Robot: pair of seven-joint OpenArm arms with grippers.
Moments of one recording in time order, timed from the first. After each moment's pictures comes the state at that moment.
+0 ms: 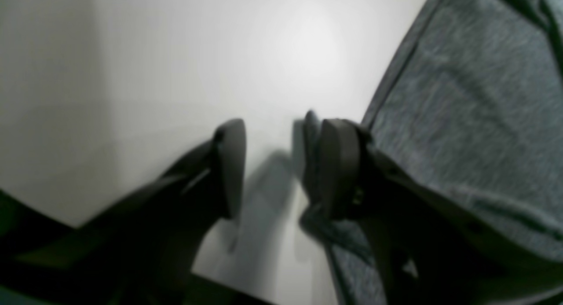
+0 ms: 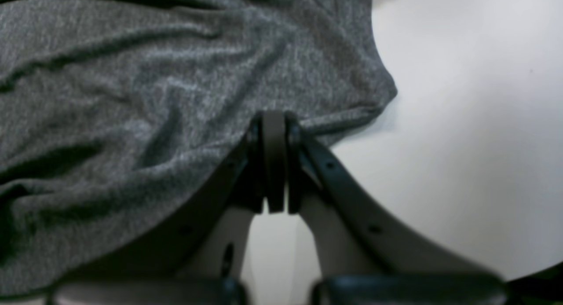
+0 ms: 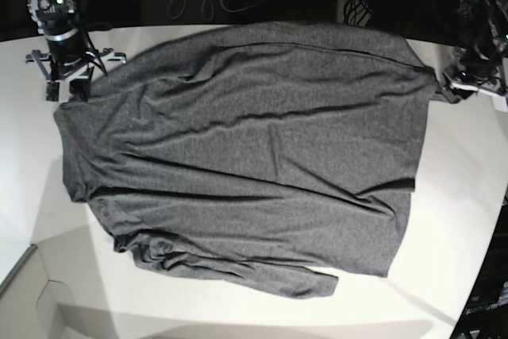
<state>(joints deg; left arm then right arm) 15.3 -16.3 -36.6 84.1 -38.5 -11.5 45.4 -31.5 8.3 19.7 110.3 10.8 9.2 -26.7</state>
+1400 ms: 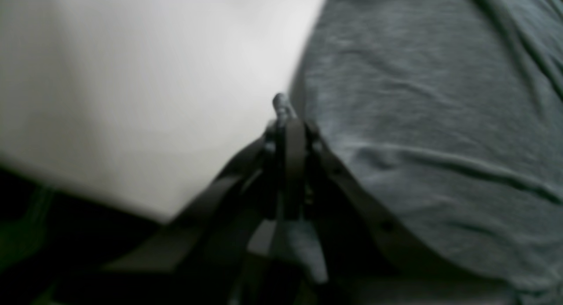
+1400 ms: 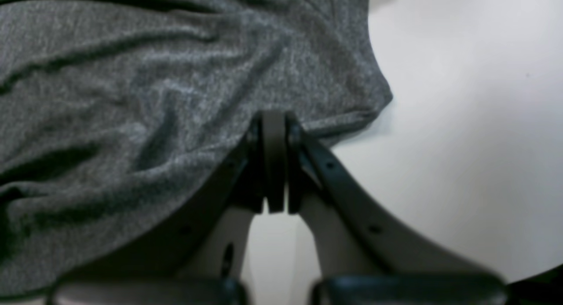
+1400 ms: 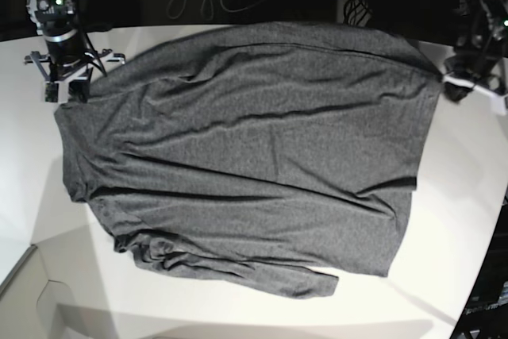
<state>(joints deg) 20.5 -10.9 -40.9 104.1 -35.7 -11.7 54.4 -31.3 8.6 19.8 110.3 10.8 9.2 -26.7</state>
